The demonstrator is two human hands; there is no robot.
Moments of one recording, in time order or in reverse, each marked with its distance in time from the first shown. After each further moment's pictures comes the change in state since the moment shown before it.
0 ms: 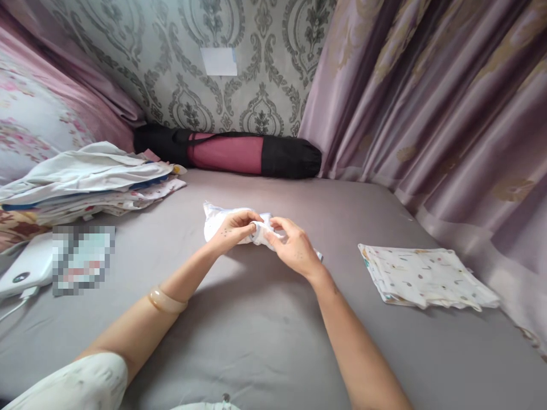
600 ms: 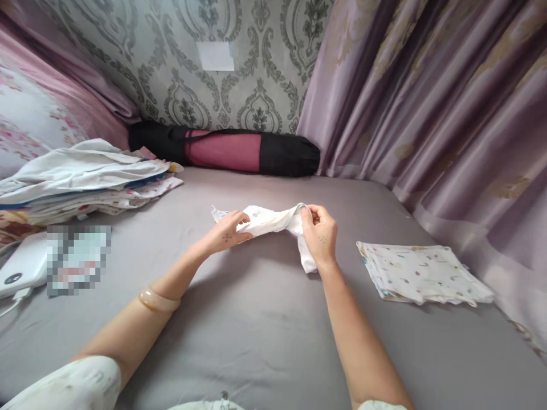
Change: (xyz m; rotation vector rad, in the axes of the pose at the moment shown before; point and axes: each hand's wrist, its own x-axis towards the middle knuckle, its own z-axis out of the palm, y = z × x) left_hand -0.001 -0.025 -0.039 0.836 -0.040 0.133; right_hand 0.015 0.020 -0.026 0.031 0.549 0.146
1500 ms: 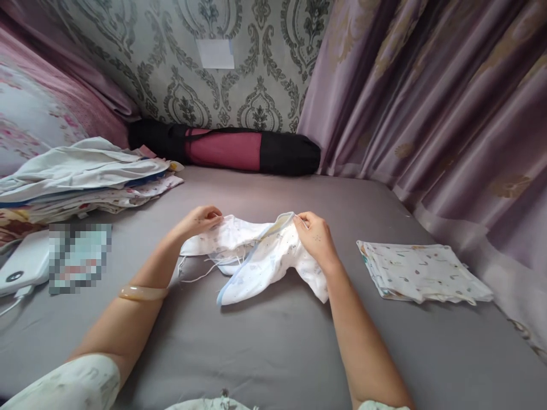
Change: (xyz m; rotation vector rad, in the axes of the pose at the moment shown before) left_hand -0.008 -0.031 -0.058 0.016 -0.001 -0.409; right_hand -0.001 0.009 -0.008 -0.117 -0.336 0.151
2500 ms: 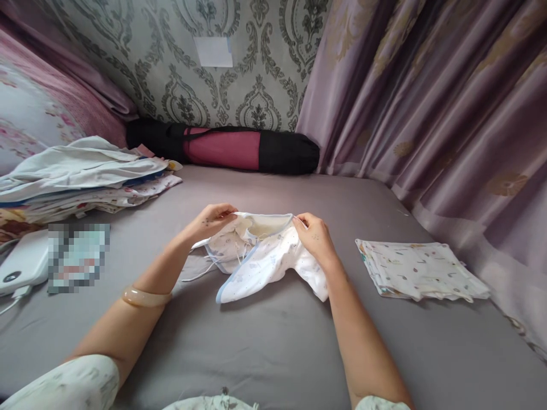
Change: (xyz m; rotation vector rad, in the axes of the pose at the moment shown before) left_hand -0.005 0.032 0.022 -0.185 -0.056 0.275; right_hand 0.005 0.017 0.001 -0.121 -0.061 -0.054
